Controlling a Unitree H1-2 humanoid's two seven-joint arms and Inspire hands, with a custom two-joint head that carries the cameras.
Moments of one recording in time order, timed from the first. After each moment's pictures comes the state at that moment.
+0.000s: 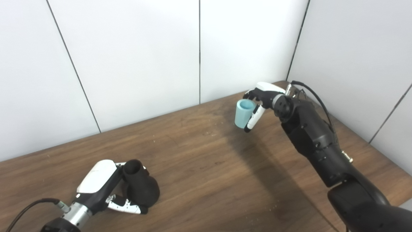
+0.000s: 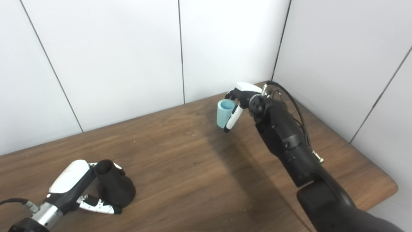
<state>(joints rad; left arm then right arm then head) -0.51 0.34 -0.51 0.30 0.59 -0.29 -0.12 -0.60 -0.60 0.02 0.24 -0.84 0.47 0.54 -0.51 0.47</state>
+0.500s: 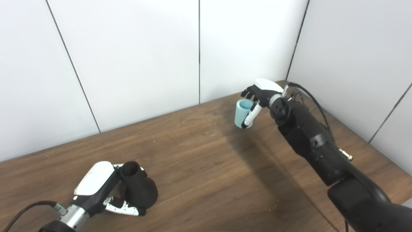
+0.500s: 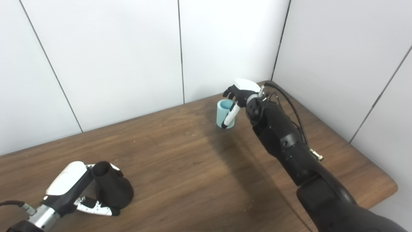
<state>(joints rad) -0.49 0.36 -0.50 0.28 0.59 -0.29 -0.12 -0.62 -0.60 0.10 0.33 -0.75 0.44 0.34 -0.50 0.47</state>
